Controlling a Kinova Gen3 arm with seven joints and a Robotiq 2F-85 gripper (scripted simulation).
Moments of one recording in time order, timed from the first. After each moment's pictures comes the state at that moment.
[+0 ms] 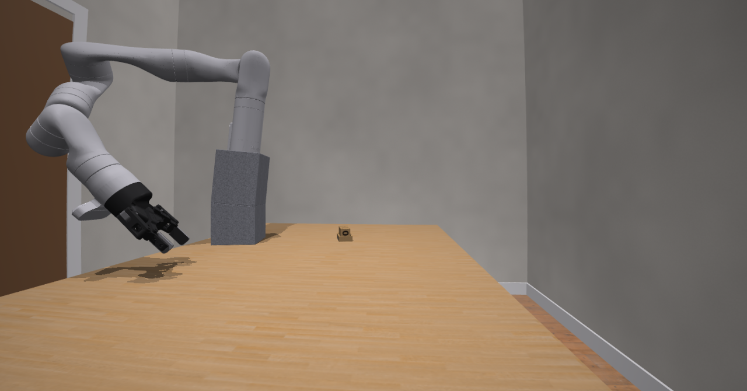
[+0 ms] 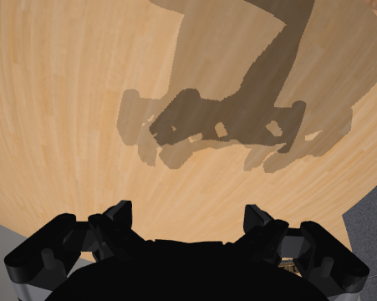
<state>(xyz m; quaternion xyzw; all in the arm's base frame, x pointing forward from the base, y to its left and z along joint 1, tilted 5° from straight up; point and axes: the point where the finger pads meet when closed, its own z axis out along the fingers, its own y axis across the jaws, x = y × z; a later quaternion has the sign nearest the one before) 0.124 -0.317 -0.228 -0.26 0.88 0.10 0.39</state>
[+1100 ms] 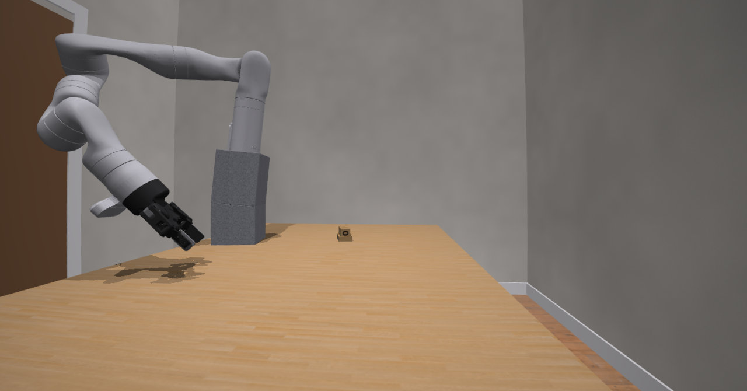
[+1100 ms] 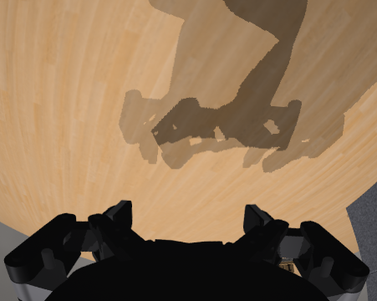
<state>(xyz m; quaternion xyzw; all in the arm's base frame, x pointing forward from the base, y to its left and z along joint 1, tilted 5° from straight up) 0.159 -0.305 -0.219 -0.30 0.87 0.11 0.38</state>
